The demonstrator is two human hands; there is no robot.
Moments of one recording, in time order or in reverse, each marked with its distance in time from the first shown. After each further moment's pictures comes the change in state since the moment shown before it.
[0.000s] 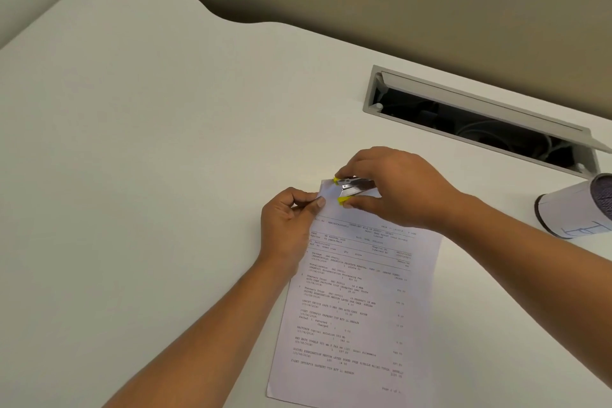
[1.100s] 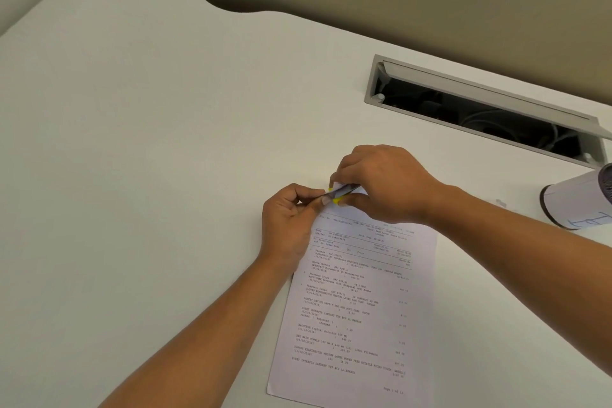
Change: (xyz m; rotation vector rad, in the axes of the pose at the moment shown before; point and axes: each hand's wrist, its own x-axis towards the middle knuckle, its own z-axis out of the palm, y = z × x) left_hand -0.003 0.000 -0.002 0.039 -0.054 0.040; right_hand 0.012 -0.004 0.015 -0.089 -0.088 -0.096
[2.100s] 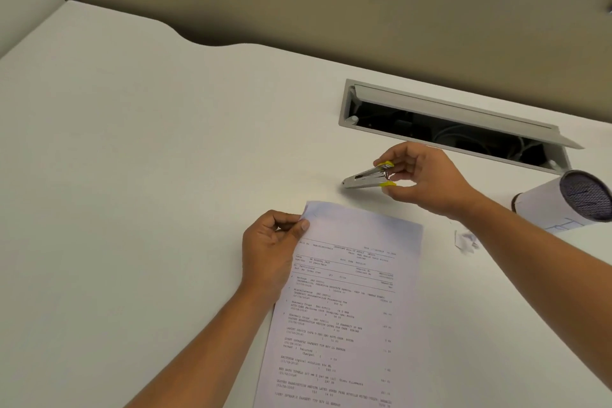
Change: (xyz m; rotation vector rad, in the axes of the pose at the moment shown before) left_hand -0.001 0.003 0.002 0.033 0.048 -0.077; right_hand -0.052 0.092 0.004 0.846 0.331 0.462
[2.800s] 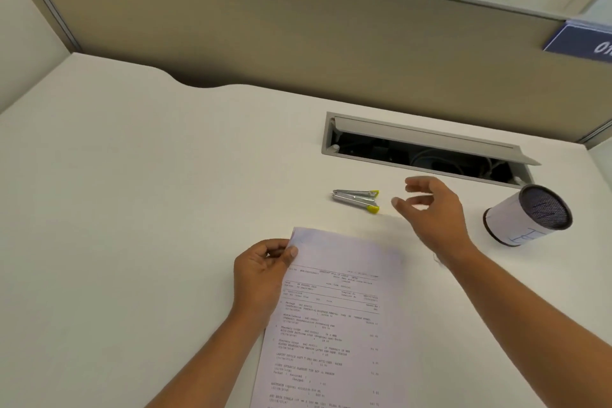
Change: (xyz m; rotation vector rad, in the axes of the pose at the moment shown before) left_hand -0.015 0.014 0.001 0.066 -0.020 -0.003; right_hand -0.046 -0.001 0.000 -0.061 0.544 0.288
